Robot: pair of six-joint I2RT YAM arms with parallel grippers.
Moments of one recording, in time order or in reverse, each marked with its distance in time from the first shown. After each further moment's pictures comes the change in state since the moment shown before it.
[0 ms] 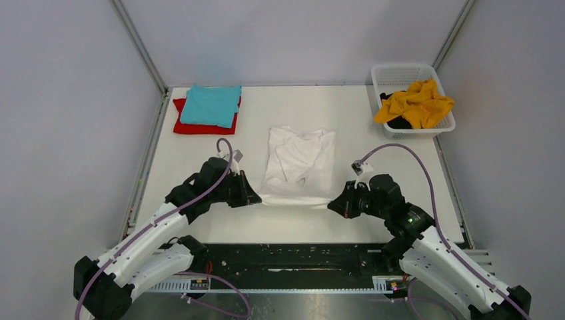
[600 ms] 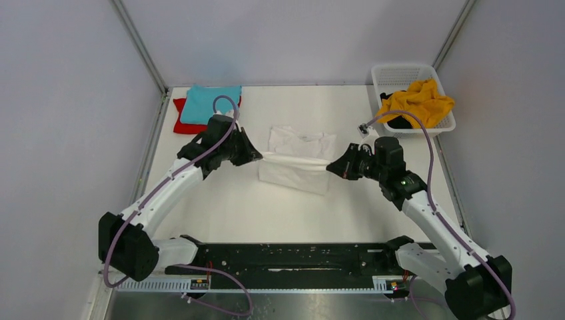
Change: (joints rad) left arm 0.143 0.338 0.372 0.002 -0.117 0.013; right arm -0.238 0.295 0.237 0.160 -0.144 0.013
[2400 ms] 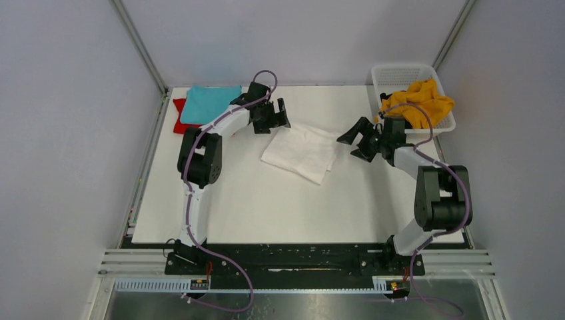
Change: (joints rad) left arm 0.089 1.031 0.828 0.051 0.083 0.196; right arm -0.381 0.745 0.215 0.291 -0.114 0.126
